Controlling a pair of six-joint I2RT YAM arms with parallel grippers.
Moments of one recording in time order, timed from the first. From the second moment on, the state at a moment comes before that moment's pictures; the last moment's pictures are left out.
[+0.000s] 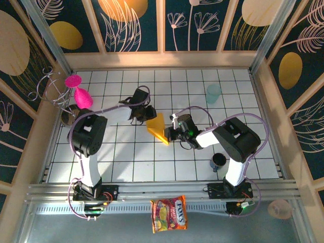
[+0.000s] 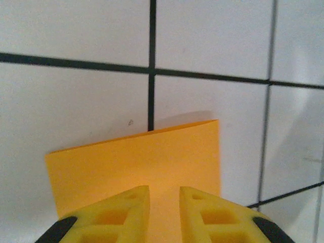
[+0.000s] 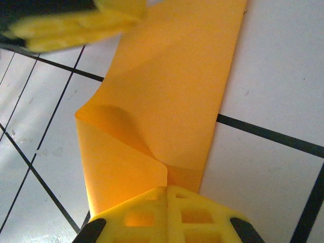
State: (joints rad) left arm -0.50 1.91 1.20 -0.27 0.22 -0.72; right arm 0.69 1.81 0.63 0.54 -0.29 0.50
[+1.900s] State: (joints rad) left arm -0.64 1.73 0.81 -0.01 0.23 -1.13; right arm 0.69 1.82 0.66 0.51 -0.29 0.52
